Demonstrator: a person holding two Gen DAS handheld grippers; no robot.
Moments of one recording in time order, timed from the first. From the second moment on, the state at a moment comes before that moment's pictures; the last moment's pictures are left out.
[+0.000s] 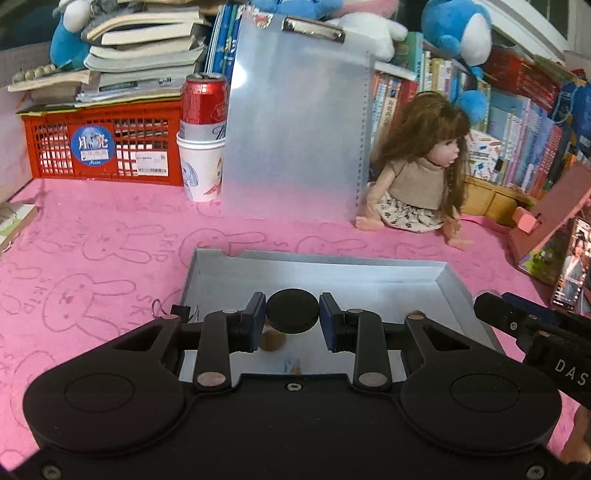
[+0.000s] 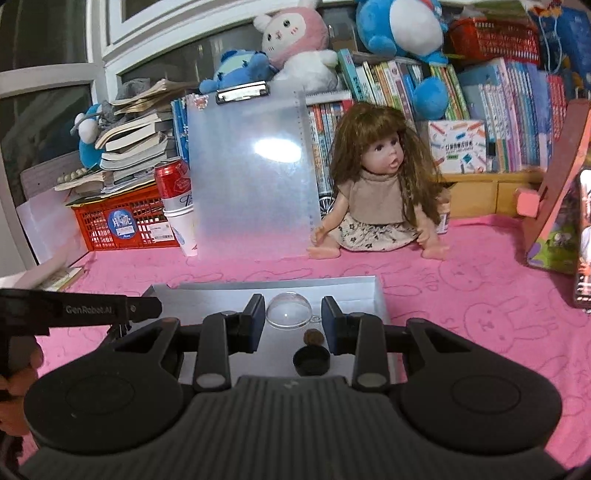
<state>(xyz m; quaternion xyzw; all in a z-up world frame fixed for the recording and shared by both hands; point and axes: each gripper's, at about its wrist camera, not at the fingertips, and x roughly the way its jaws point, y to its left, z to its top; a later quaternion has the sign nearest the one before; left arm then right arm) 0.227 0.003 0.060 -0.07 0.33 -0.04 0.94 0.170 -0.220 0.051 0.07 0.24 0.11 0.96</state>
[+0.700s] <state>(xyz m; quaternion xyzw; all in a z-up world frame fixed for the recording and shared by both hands) 0.291 -0.004 0.023 -0.05 0.37 -0.01 0.93 0.260 -0.215 0.016 0.08 0.34 0.11 0.93</state>
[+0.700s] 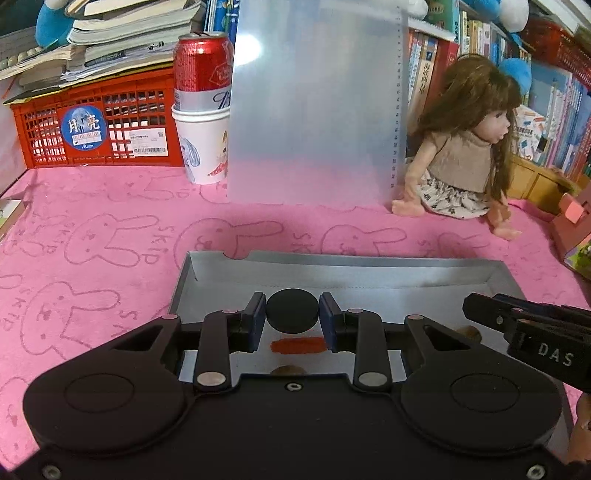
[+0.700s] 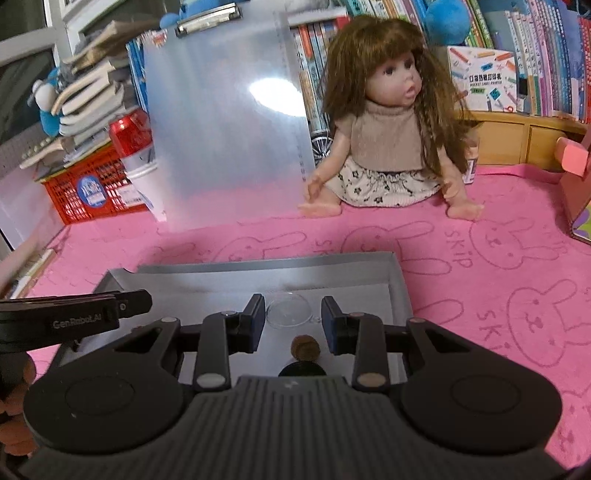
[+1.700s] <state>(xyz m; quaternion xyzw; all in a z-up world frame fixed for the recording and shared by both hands) 0.301 -0.021 0.001 -0.01 0.38 0.00 0.92 0.286 -0.202 -0.003 0.04 0.38 0.09 0.92</state>
